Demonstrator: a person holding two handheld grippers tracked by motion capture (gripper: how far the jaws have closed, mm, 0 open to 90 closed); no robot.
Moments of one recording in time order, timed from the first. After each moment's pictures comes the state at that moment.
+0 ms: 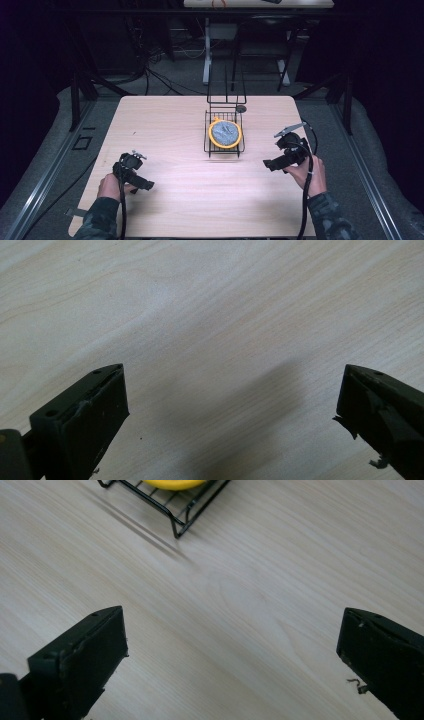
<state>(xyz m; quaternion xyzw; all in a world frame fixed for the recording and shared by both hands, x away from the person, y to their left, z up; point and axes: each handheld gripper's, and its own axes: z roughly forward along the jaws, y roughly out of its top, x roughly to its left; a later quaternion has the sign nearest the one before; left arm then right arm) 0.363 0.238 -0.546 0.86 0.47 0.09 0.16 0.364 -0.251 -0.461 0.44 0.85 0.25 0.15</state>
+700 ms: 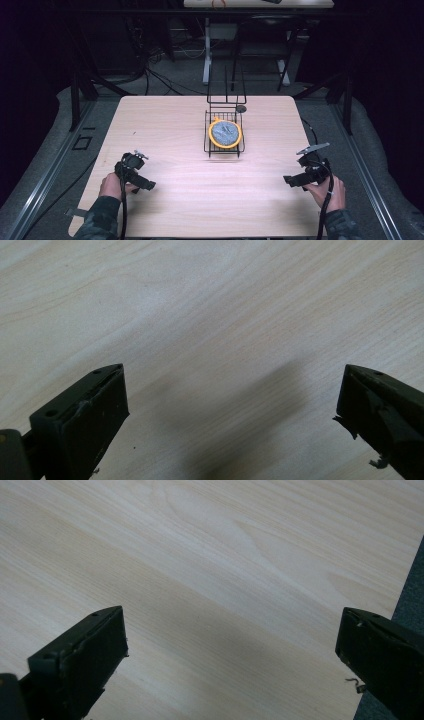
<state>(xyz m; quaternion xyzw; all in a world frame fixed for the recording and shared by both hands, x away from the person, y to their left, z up) 0.366 0.234 -0.548 0.87 0.46 0.08 0.16 0.331 -0.311 -0.505 0.50 0.82 0.22 0.15</state>
